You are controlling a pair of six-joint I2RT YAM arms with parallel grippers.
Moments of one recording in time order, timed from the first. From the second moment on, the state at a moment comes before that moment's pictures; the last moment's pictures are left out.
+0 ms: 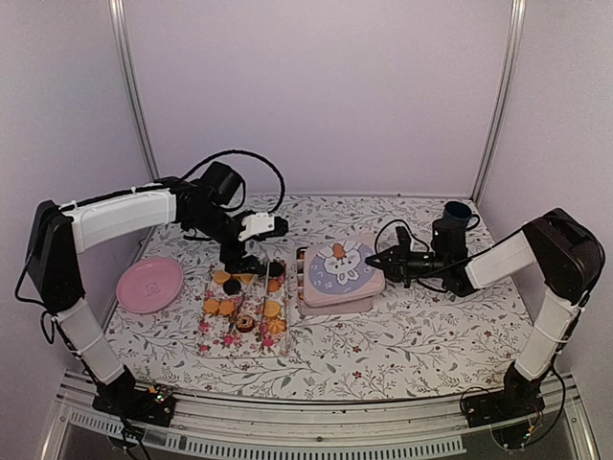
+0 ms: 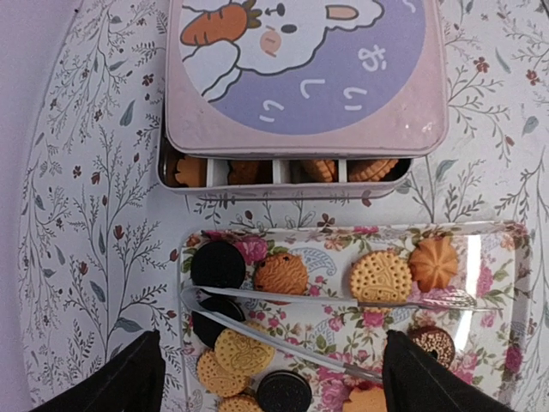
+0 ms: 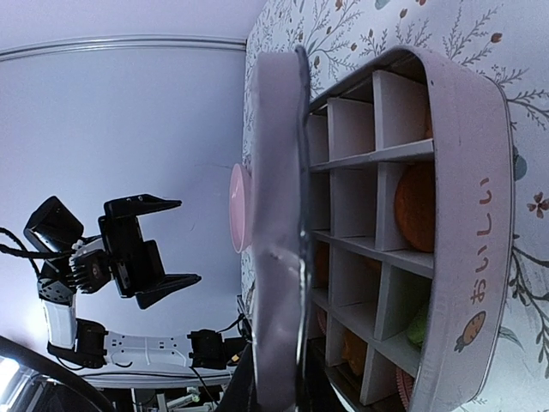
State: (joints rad) left arm -0.57 1.70 1.37 -0.70 0.30 0.90; right arm 0.43 1.78 0.70 0.72 -0.76 1.18
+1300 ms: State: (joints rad) left arm -0.58 1.80 1.29 -0.54 0.47 0.68; right arm 0.48 1.84 1.16 -0.26 -0.52 0.58
